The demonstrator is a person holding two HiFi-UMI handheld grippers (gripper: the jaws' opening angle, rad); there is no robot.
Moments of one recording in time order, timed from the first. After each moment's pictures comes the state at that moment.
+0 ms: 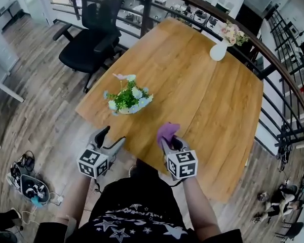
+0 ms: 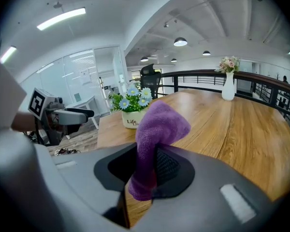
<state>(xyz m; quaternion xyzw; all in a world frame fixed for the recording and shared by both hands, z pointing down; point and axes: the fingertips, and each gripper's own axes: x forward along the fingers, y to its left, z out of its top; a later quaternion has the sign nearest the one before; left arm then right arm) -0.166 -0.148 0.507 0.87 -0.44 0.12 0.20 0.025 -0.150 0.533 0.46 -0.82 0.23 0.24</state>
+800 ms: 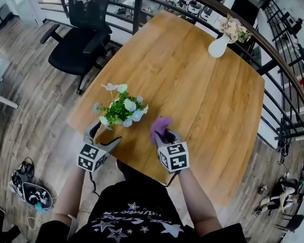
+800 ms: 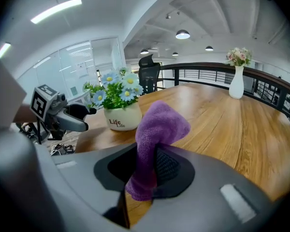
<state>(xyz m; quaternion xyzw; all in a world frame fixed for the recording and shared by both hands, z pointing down) -0.177 -0.224 0.572 0.87 -0.39 0.24 0.16 0.012 -0.224 0.573 0.45 -0.81 0.24 0.28</state>
